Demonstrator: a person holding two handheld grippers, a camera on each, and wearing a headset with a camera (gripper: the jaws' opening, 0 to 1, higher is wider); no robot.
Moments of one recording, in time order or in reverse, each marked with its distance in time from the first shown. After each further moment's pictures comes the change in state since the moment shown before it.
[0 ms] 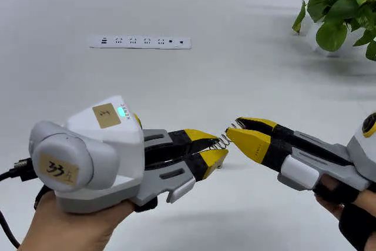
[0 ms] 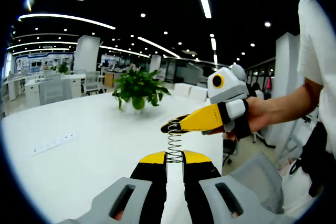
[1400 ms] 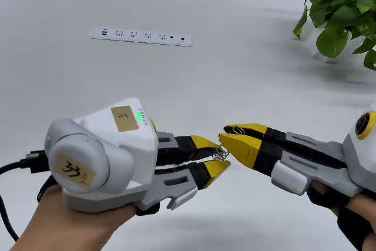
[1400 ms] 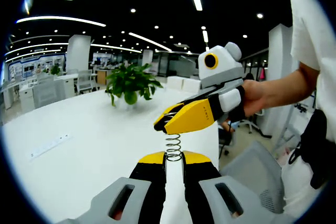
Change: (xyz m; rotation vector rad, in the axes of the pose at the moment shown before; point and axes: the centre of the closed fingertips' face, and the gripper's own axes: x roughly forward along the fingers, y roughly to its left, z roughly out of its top) left arm 0.004 -0.009 -0.017 0.048 0.058 -0.054; right arm 0.005 0.010 -0.013 -0.166 0.132 0.022
